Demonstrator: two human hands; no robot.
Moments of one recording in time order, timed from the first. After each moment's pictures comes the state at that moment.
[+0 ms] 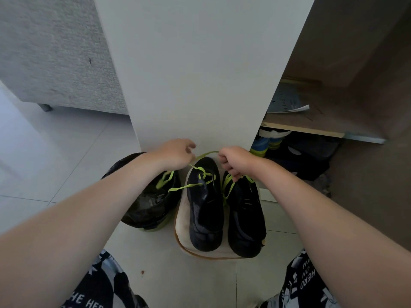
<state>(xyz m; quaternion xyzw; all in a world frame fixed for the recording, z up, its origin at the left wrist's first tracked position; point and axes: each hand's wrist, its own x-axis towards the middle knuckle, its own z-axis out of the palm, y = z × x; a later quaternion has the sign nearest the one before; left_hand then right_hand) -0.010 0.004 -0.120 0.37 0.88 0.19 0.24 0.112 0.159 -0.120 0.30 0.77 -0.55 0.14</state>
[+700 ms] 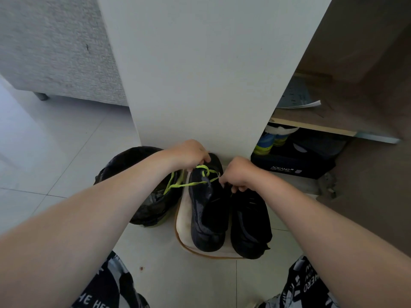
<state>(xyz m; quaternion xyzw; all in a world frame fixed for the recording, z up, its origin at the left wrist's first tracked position) -0.006 0.027 -0.141 0.33 0.85 0.25 0.32 0.109 0.153 -0.165 0.38 0.85 -0.30 0.20</state>
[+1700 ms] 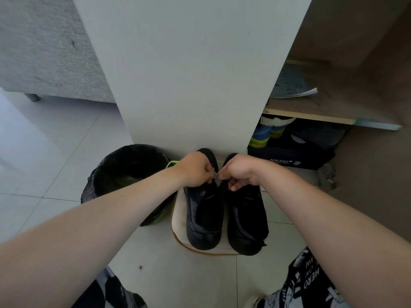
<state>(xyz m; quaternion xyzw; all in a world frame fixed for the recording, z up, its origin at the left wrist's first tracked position) 0.026 0.042 -0.180 0.43 0.84 0.17 0.27 0.118 0.180 -0.179 0.37 0.74 -0.52 0.22</state>
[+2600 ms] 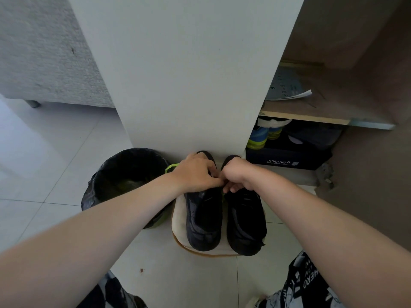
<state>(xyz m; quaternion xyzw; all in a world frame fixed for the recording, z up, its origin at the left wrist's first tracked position) 0.037 0.037 -0.179 0.44 0.85 0.16 0.22 0.117 0.166 -0.181 0.42 0.75 -0.48 0.19</state>
